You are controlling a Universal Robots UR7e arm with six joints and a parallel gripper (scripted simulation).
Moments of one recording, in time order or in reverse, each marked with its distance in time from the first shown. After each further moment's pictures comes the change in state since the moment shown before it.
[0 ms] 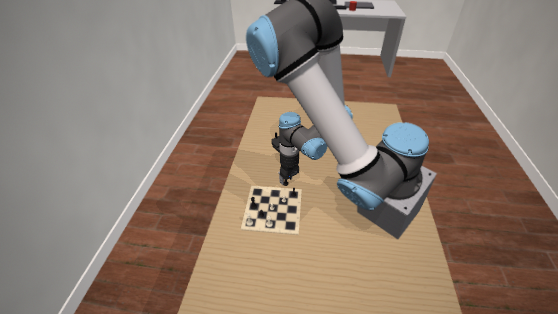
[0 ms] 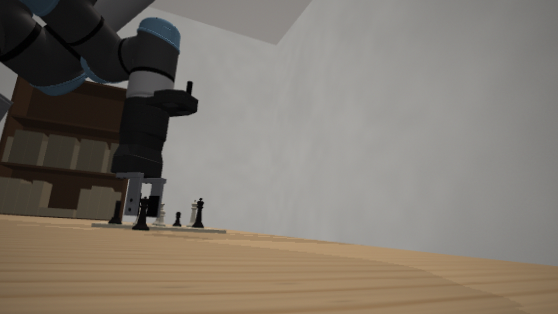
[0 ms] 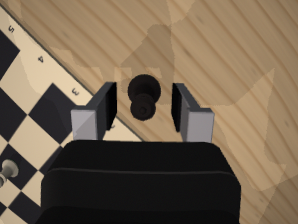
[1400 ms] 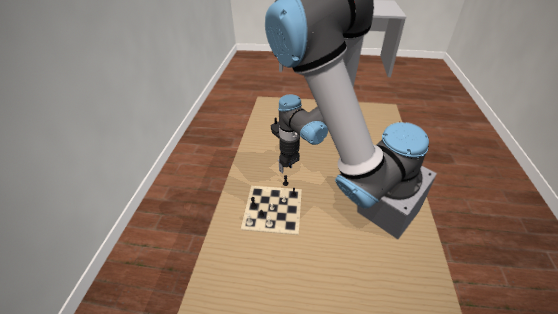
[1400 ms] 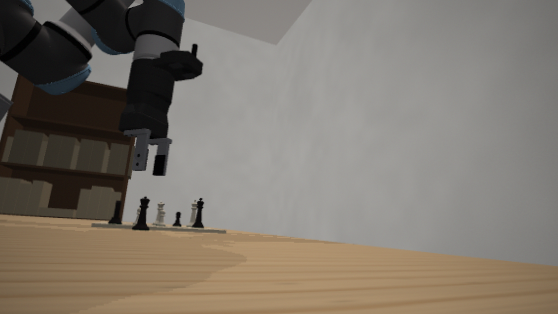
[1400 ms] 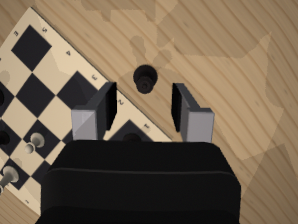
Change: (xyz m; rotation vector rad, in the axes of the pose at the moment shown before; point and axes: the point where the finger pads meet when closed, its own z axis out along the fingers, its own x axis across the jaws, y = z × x) arm 0.000 0.000 -0.070 0.004 0.000 0.000
